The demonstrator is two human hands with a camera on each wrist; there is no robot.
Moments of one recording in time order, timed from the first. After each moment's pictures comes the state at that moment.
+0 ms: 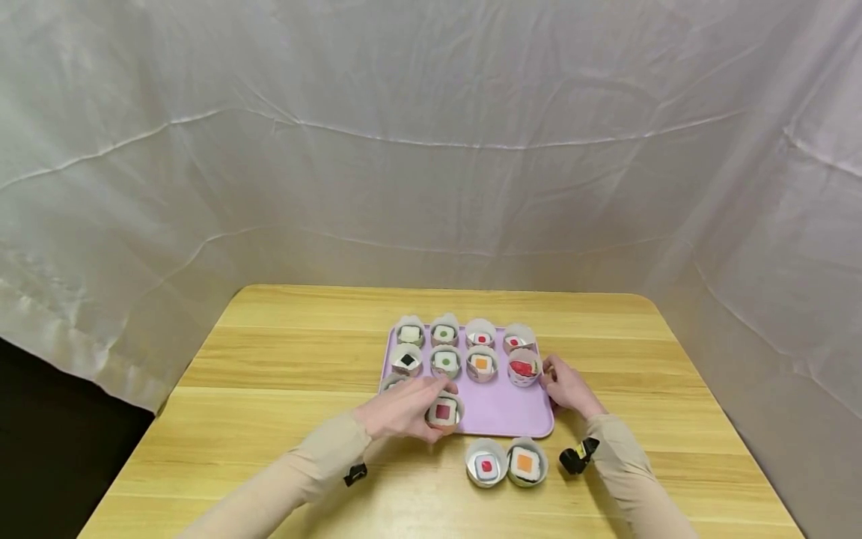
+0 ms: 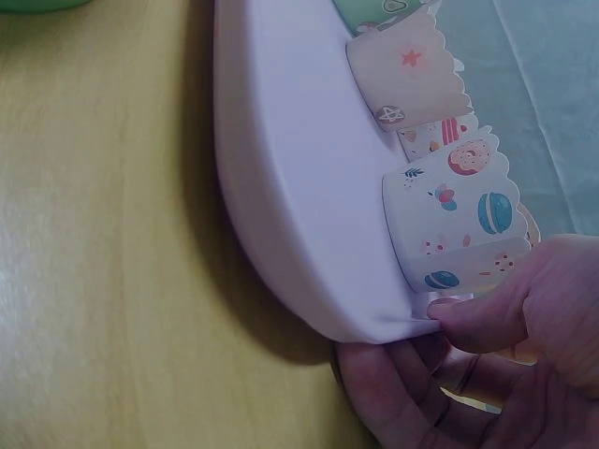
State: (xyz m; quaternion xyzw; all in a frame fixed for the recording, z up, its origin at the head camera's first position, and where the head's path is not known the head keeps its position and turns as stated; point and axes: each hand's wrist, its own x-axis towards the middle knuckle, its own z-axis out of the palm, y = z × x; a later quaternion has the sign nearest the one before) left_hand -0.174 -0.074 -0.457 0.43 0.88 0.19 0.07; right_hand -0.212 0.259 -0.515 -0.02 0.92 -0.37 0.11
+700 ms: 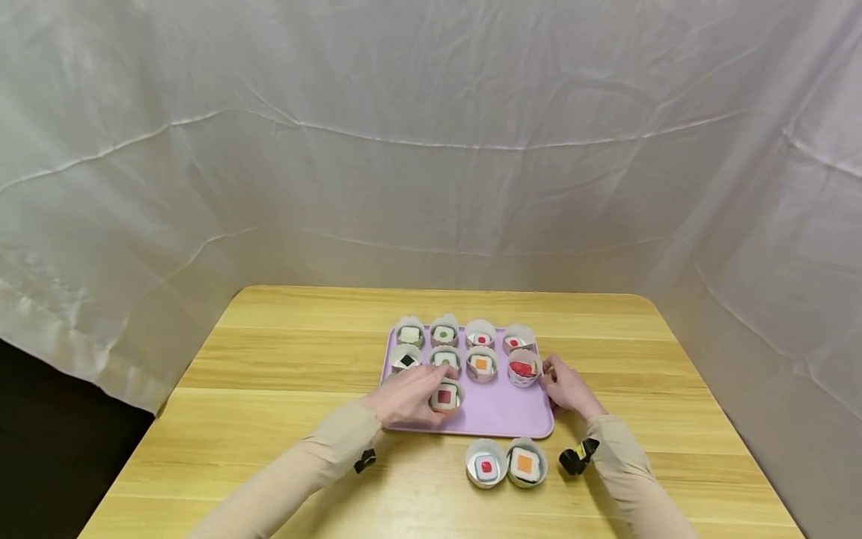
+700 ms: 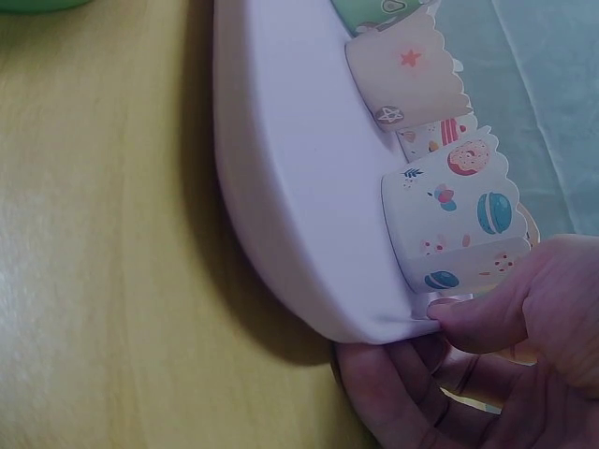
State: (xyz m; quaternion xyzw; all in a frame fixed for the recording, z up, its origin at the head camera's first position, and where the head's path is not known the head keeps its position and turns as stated) left_hand -0.195 -0.065 -0.467 0.37 0.91 0.16 0.06; right_hand -0.211 0.260 -0.517 -0.02 0.92 -0.38 0.11
